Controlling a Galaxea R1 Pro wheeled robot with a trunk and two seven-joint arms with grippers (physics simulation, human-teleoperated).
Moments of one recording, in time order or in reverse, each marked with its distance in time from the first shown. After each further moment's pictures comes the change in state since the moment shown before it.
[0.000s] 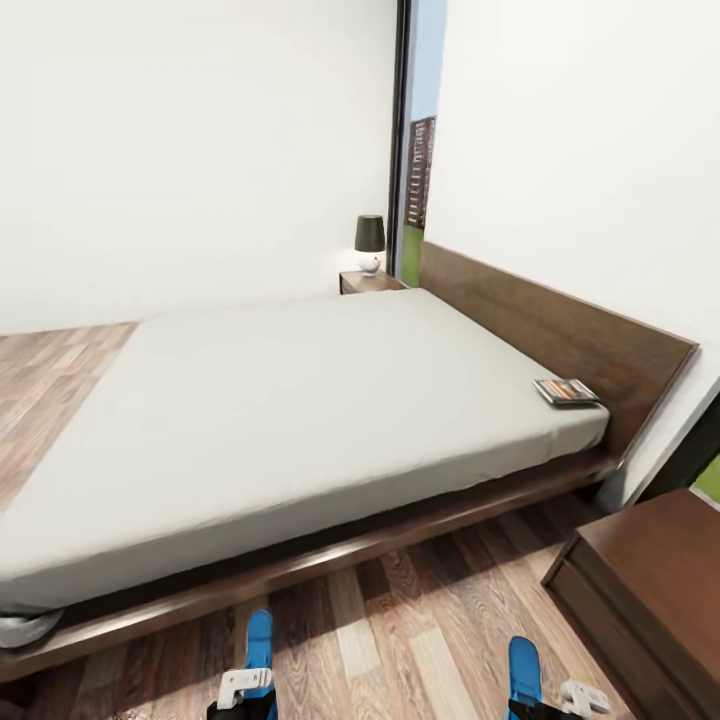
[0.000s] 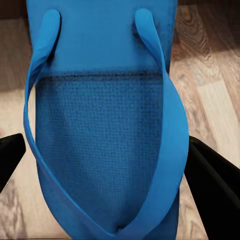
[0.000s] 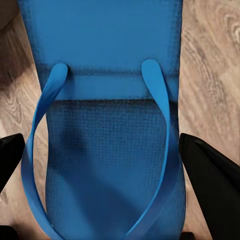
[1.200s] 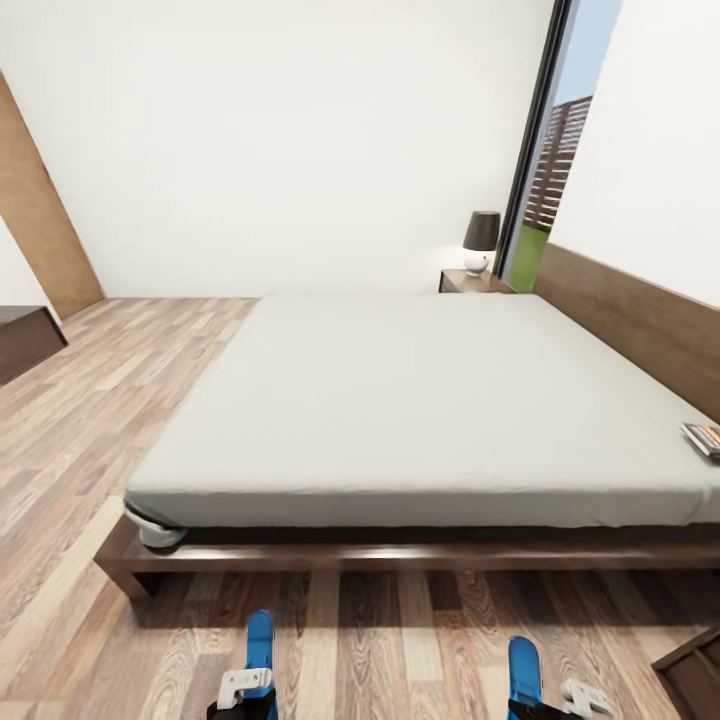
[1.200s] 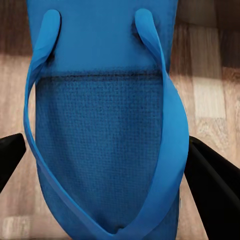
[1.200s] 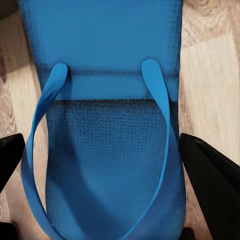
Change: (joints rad) left arm 0.000 0.000 0.000 0.000 0.000 0.000 0.000; right arm 0.000 0.000 0.000 0.000 0.000 0.000 0.000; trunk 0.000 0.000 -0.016
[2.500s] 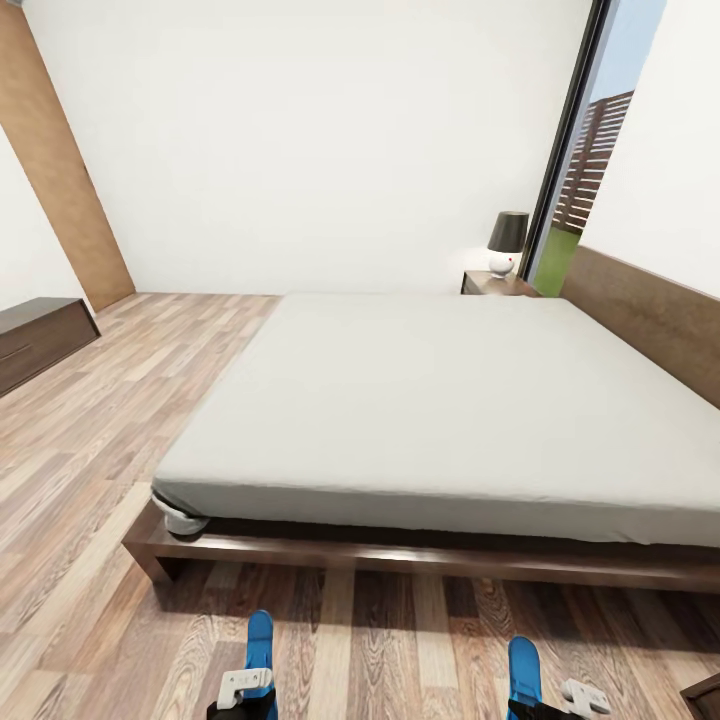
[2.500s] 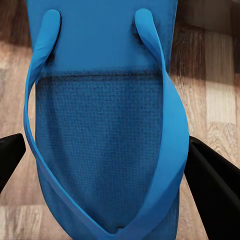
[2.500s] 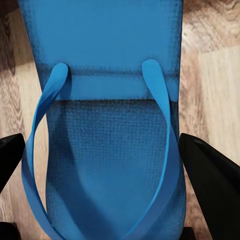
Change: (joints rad) left arm 0.000 0.000 0.001 0.000 0.000 0.000 0.000; right arm 0.000 0.000 0.000 0.000 0.000 0.000 0.002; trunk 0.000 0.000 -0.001
